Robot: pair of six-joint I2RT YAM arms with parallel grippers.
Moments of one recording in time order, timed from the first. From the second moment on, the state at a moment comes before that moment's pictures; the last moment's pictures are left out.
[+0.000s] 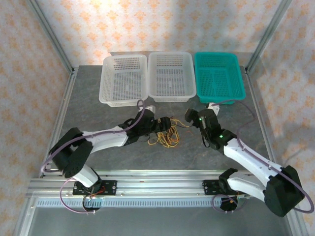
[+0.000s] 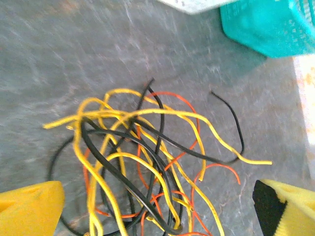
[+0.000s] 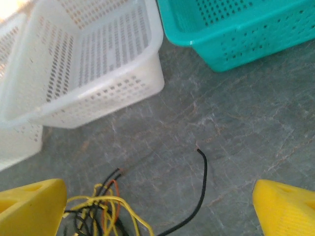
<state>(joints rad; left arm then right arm) -0.72 1.54 0.79 0.09 0.00 -0.89 0.54 1.05 0.61 -0.19 0.33 0.73</state>
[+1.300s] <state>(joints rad) -0.59 1.40 0.67 0.15 0.08 -0.66 0.51 1.83 1.22 -0.66 -0.07 0.30</state>
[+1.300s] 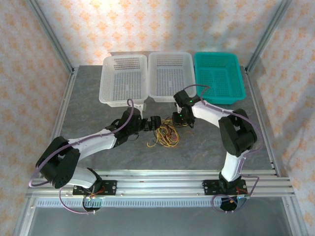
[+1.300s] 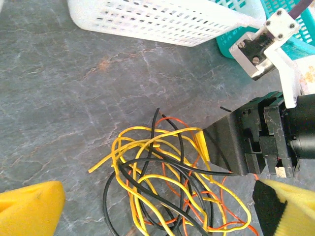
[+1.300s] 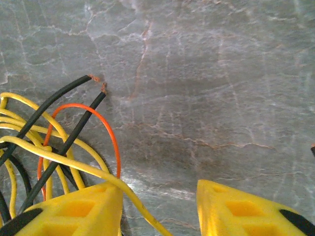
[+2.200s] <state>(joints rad) -0.58 1.42 0.62 0.26 0.08 -0.70 0.51 1.82 1.25 -0.87 -0.08 0.25</state>
